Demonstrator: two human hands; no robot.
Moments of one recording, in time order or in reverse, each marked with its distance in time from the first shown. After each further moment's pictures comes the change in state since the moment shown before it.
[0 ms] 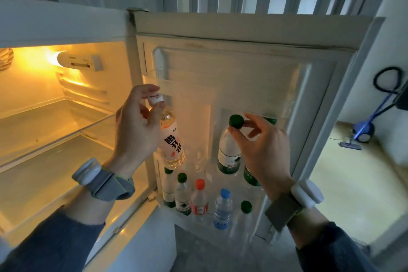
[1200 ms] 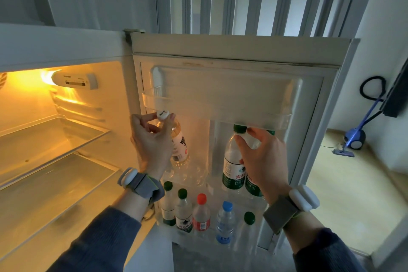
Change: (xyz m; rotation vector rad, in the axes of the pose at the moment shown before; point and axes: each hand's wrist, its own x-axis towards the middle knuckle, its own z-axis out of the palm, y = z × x) left_hand 0.005 -0.021 0.064 -0.267 0.310 -0.297; right_hand 0.015 0.013 0.011 0.112 0.054 0.167
